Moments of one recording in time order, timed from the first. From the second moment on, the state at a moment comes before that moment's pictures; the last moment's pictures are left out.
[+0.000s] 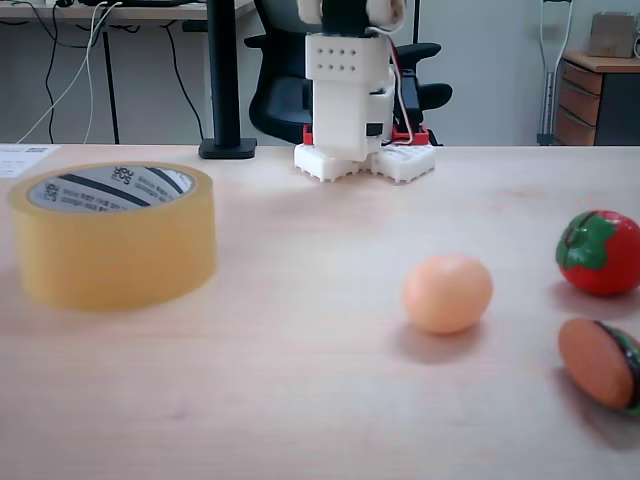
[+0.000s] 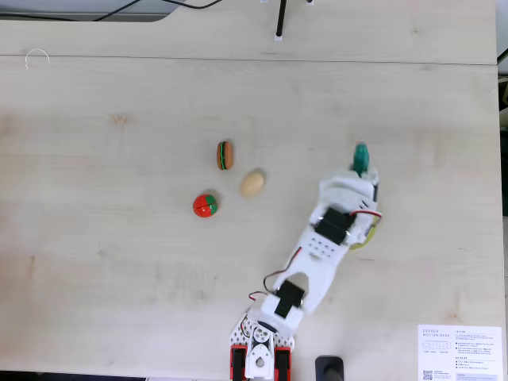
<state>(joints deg) 26.3 82.2 36.3 97.7 65.8</state>
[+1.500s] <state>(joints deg) 30.9 84.7 67.8 94.3 71.0</state>
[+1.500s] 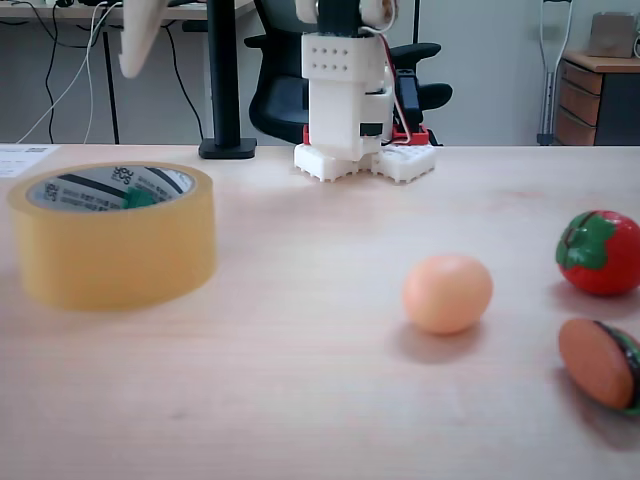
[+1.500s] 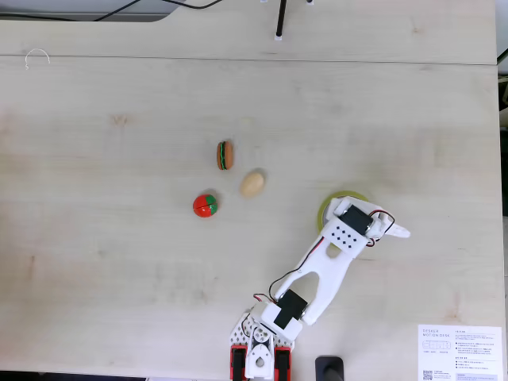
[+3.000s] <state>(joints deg) 24.8 140.5 122.1 90.0 71.4</state>
